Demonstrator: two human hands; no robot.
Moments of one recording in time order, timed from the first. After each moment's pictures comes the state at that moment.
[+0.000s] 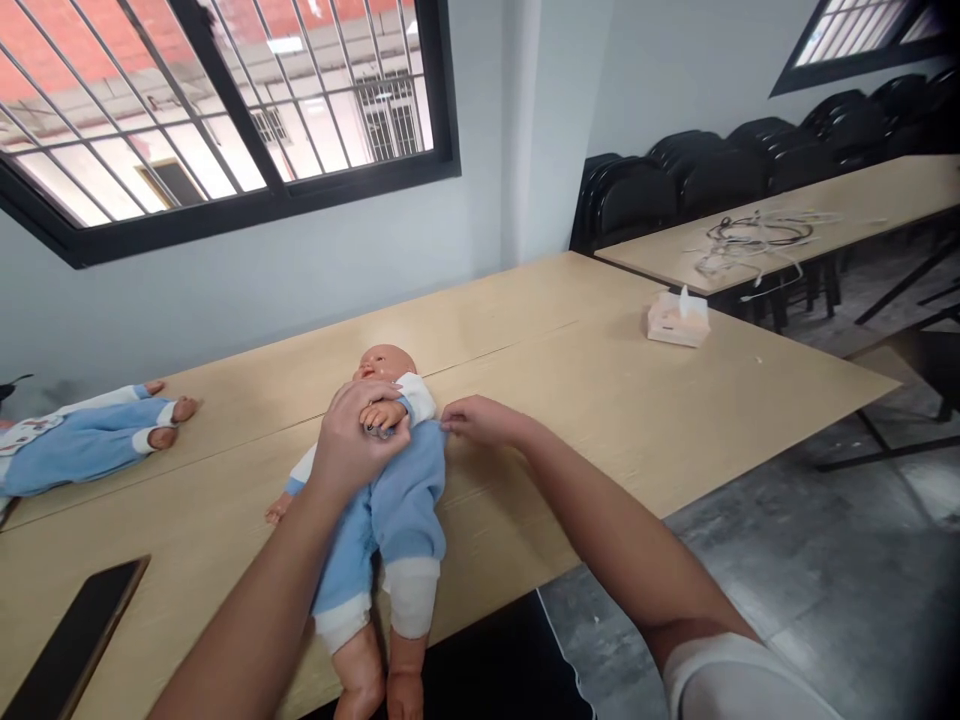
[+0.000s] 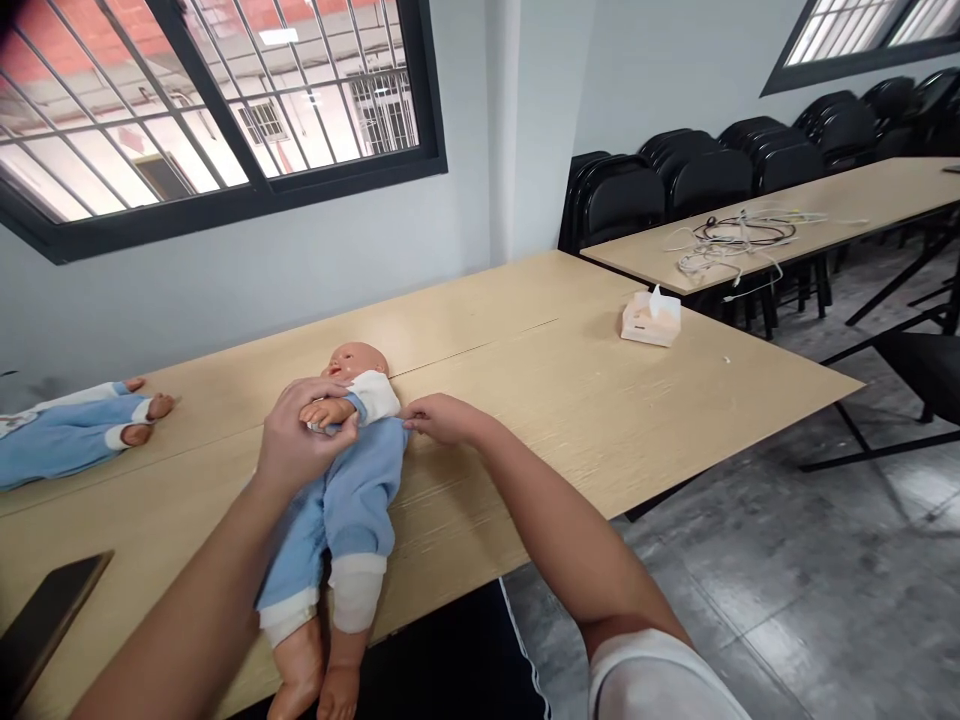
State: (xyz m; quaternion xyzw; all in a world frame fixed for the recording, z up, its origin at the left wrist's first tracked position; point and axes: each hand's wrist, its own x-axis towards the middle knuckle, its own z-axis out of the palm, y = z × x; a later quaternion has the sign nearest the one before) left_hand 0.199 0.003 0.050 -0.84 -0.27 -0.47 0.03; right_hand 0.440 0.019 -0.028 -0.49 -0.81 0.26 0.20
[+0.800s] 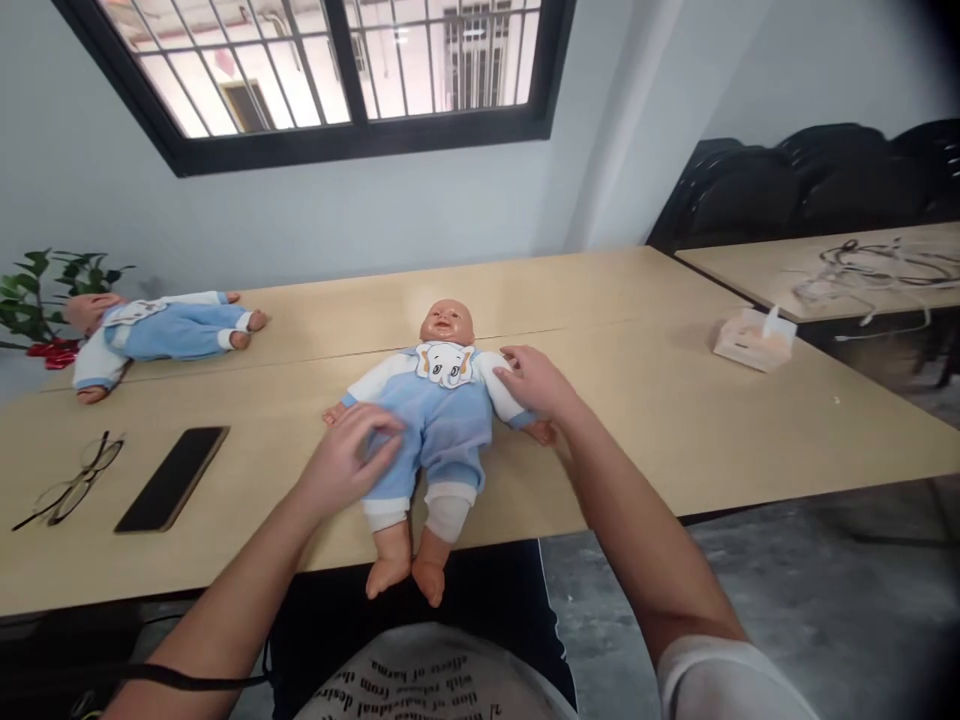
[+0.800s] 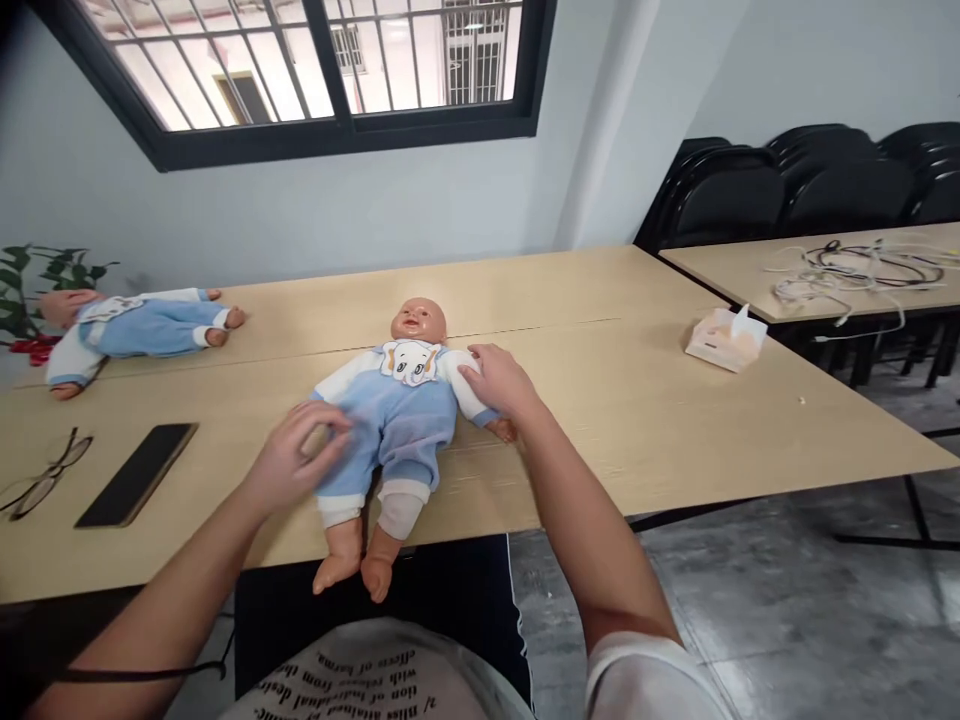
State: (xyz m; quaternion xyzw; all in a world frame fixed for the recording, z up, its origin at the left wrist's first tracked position) left_hand 0.103 -0.093 0.021 -0.85 -0.36 -0.36 -0.10; right_hand 0.429 -0.007 0.006 -0.59 -0.74 0.16 0.27
